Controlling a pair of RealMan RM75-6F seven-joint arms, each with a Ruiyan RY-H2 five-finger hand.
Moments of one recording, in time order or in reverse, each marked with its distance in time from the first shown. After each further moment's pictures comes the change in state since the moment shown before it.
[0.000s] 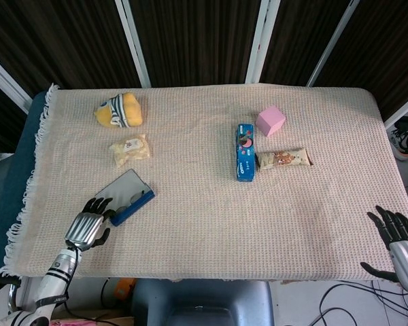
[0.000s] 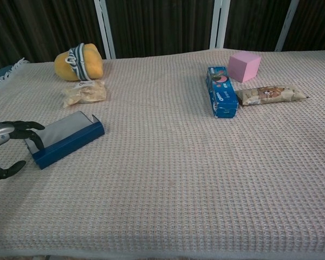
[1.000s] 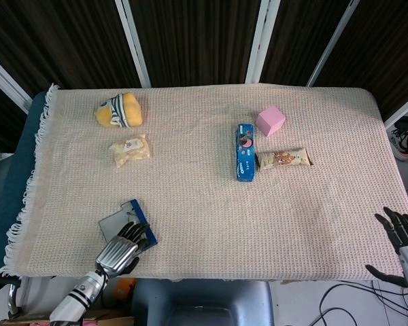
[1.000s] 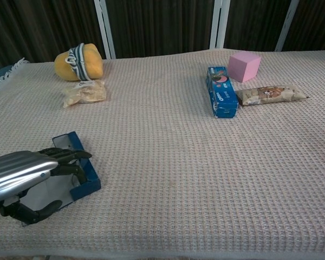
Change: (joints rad) left arm -0.020 -0.028 0.083 -0.263 0.046 -0.038 0.260; right arm -0.027 0.023 -0.010 0.022 -0.038 0.077 0.087
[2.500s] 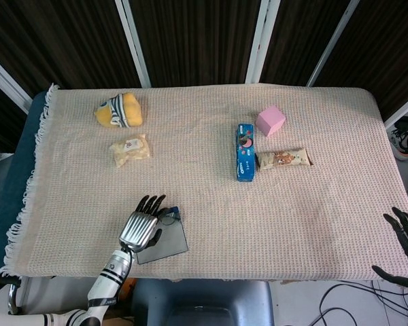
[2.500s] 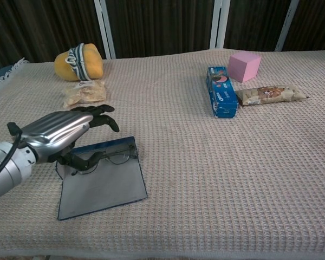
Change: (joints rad) left arm -0.084 -0.244 -0.166 0.154 -0.115 0.138 0.078; right arm -0.011 0.017 0.001 0.020 -0.001 0.018 0.058
